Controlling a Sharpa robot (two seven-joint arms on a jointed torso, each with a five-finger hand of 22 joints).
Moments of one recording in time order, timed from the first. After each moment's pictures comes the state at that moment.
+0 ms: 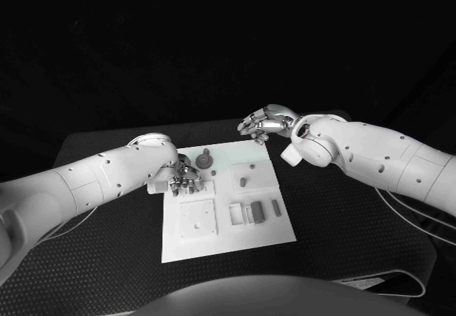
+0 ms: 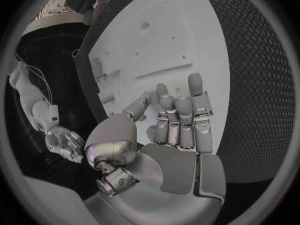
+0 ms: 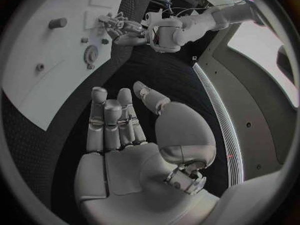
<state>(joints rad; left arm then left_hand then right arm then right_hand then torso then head) 1.19 -0.45 -0.14 1.02 -1.04 0.35 -0.55 0.71 0.07 0.65 -0.28 0.07 1.14 0.01 0.37 1.03 1.09 -0.09 1.20 0.74 1.03 -0.14 1.47 0.46 0.01 1.28 -0.20 0.10 1.31 1.12 -0.63 0.09 1.18 -0.72 -0.05 0.09 1.02 -0.02 0.62 -0.29 0.05 0.89 0.15 0.19 0.66 0.96 0.04 0.99 0.75 1.11 -0.06 1.39 0.86 0.25 1.04 0.03 0.84 1.31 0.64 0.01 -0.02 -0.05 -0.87</state>
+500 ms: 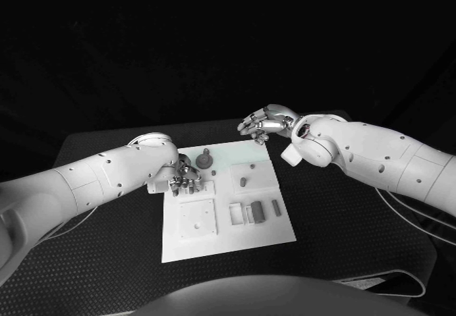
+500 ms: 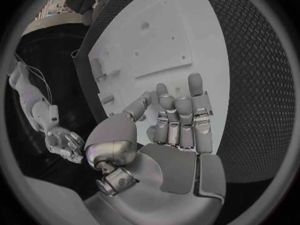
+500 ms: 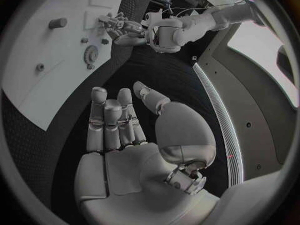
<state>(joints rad) 1.19 -0.45 -0.14 1.02 -1.04 0.36 -0.55 0.71 0.07 0.65 -0.27 0.06 1.14 0.01 0.36 1.03 1.10 -0.09 1.20 0.74 1.03 -0.14 1.47 0.46 0.01 1.28 -0.20 0.10 1.31 1.11 -0.63 0.09 1.18 -0.72 -0.05 0.09 1.02 -0.02 0.62 -0.29 0.05 0.88 0.15 0.19 0.66 0.96 0.04 0.99 0.75 1.11 -0.06 1.39 0.86 0.25 1.04 0.03 0.84 1.31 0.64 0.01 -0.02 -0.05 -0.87</state>
